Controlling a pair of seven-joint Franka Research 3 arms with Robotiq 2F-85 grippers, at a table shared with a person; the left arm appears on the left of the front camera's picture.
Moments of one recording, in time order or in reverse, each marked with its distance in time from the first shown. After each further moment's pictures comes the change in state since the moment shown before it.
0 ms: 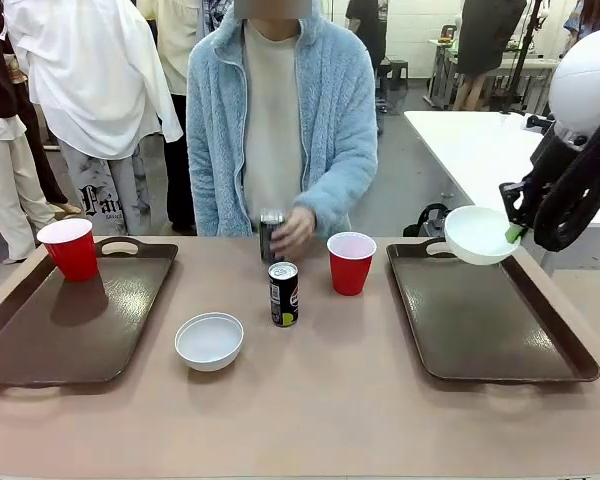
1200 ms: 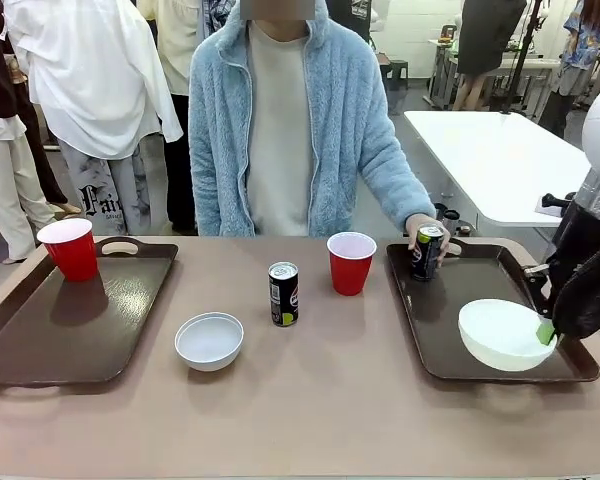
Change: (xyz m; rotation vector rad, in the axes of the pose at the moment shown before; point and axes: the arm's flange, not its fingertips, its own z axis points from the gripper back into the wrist) left arm 0.000 0.000 0.000 0.000 0.001 0.001; right arm -0.136 0.002 -0.003 -0.070 0.323 -0.101
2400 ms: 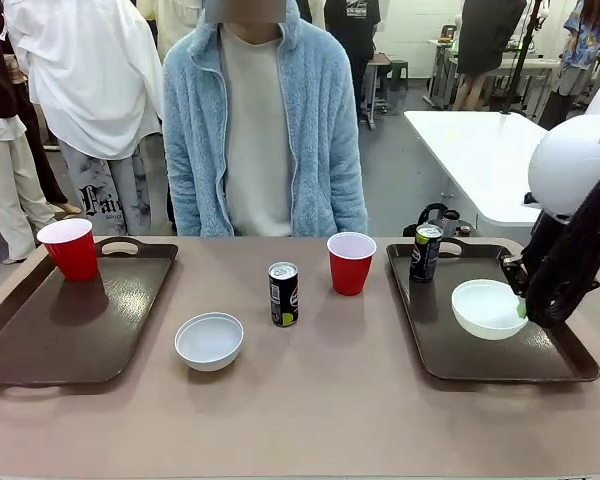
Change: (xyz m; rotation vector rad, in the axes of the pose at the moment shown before) left arm 0.000 0.000 0.000 0.000 0.000 0.000; right arm 0.093 -0.008 -0.043 -0.047 -0.136 -0.055
